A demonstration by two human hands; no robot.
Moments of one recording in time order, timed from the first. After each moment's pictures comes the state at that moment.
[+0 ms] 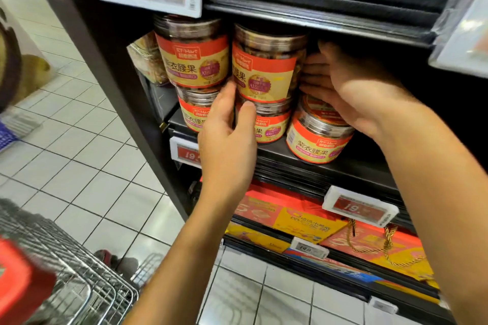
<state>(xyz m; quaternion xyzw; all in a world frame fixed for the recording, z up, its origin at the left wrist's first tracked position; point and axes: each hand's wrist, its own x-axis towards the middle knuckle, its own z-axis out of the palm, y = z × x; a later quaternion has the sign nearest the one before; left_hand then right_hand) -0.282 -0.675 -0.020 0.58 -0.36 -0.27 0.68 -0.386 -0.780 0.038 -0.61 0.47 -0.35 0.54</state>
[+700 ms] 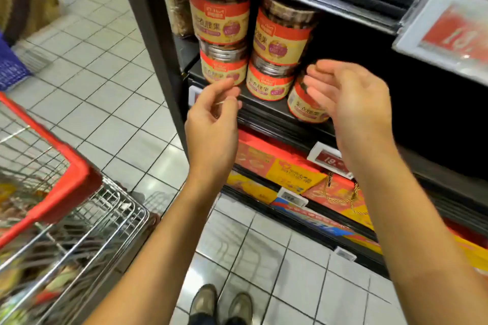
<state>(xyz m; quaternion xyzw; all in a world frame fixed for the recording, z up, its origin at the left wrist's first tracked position) -0.297 -0.602 0.006 0.63 -0.22 -0.29 0.69 -0.410 -0.685 0.047 -0.52 0.48 -0.44 0.56</state>
